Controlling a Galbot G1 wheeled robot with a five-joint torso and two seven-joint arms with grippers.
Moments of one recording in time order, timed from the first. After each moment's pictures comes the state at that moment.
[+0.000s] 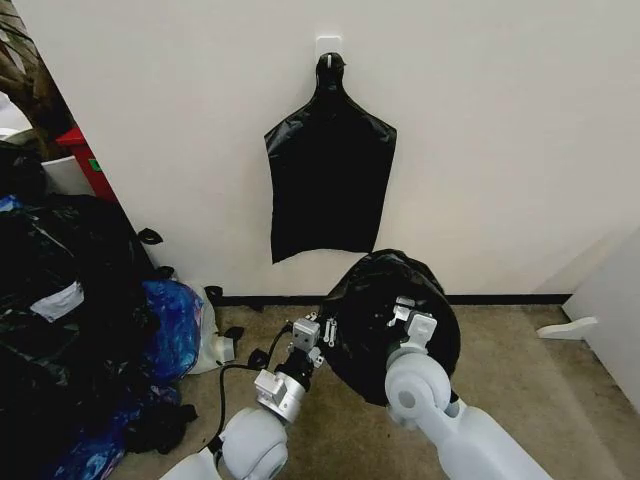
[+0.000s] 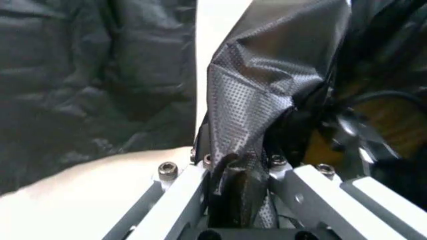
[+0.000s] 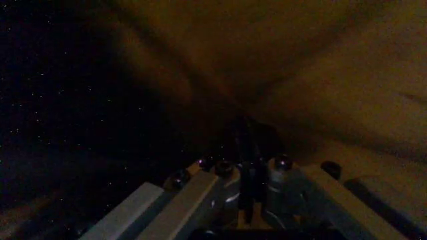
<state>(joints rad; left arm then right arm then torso) 1.17 -1.02 0.19 -1.98 -0.27 -0.24 -0.24 -1.02 1.15 -0.06 1.97 0.97 -0.30 0.95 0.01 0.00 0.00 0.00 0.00</state>
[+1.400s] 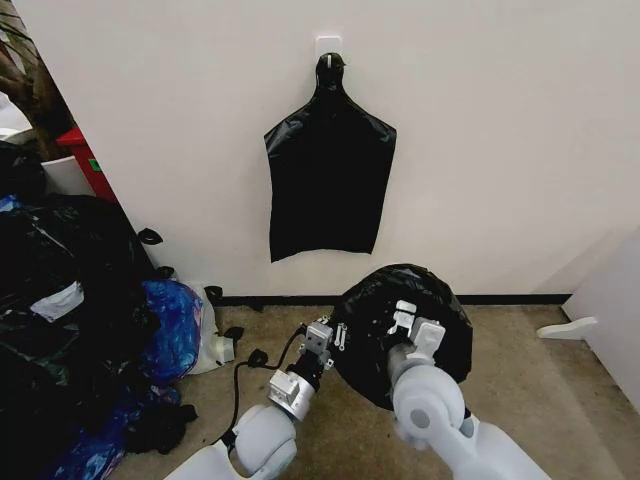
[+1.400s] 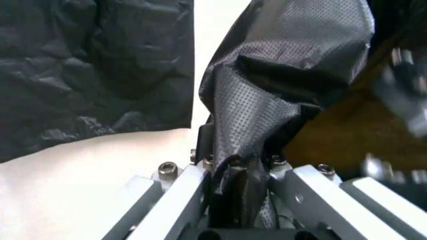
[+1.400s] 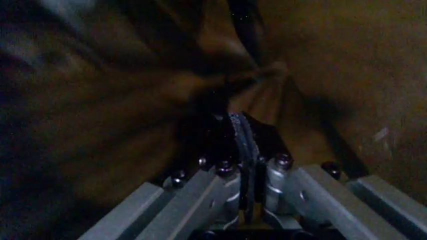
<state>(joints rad) 1.10 -1.08 0.25 -1.88 -0.31 -0.23 -0.28 -1.11 1.12 -0.07 2.09 0.99 -0.32 0.92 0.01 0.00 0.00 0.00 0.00</state>
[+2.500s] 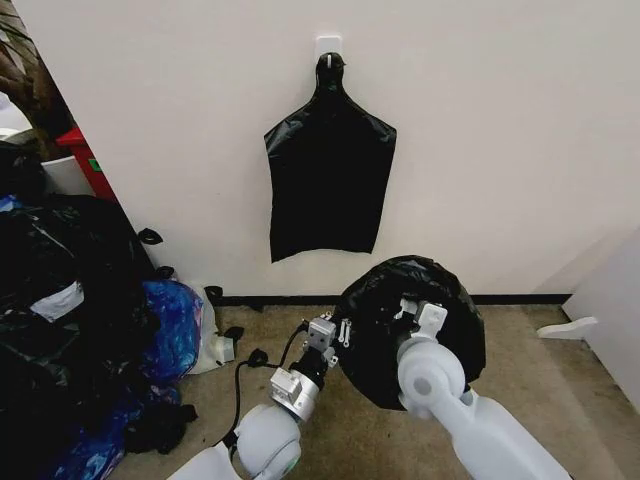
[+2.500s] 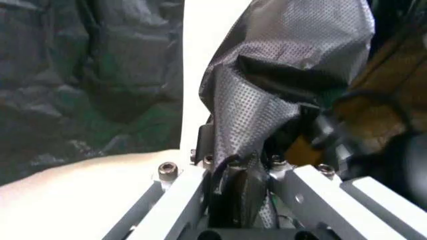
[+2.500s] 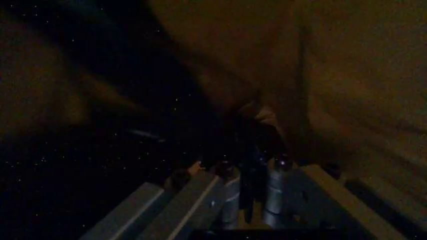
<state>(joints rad) 1.11 -1.06 0.25 -1.96 -0.30 -0.22 -0.26 -0.97 1.11 -0.03 1.94 1.06 -0.35 0.92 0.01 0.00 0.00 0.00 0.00</state>
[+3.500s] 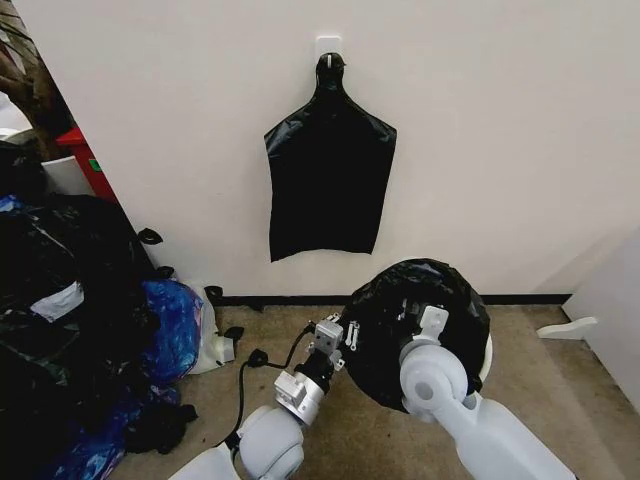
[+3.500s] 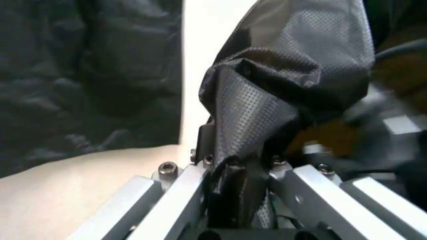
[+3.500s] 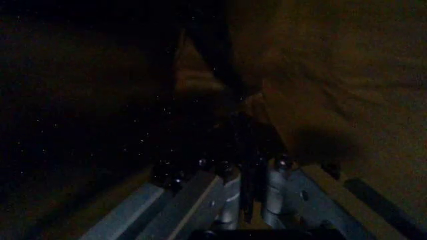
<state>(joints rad) 1.09 -1.09 0.26 -1.91 -0.30 -0.21 -0.30 -1.02 1.07 -0.06 2.09 1.05 -0.35 0.94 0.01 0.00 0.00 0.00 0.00</state>
